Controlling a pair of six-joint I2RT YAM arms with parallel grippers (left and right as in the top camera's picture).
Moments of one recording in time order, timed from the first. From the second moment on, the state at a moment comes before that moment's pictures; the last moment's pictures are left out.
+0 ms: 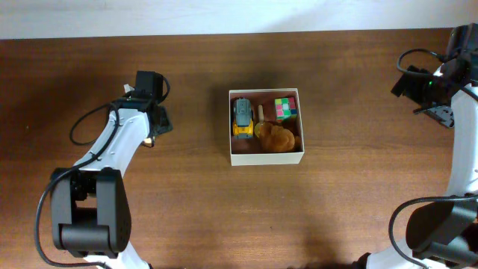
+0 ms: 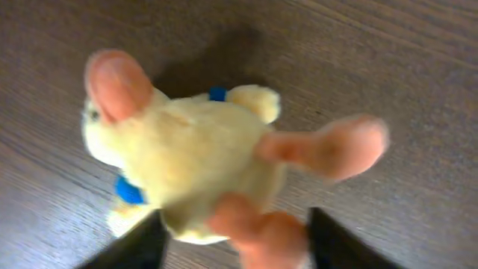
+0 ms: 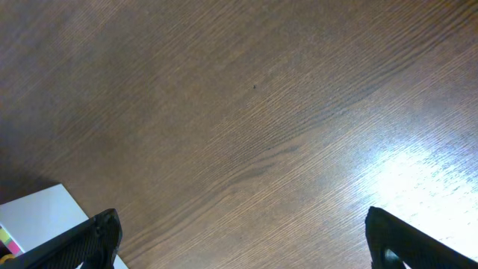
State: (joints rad) left arm -0.08 1.86 1.29 -0.68 -0.30 -0.40; right arm -0.33 1.76 1.79 -1.22 0.03 0.34
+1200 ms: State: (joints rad) left arm -0.17 1.66 1.51 -0.80 0.01 -0.28; right arm -0.33 1.76 1.79 -1.22 0.03 0.34
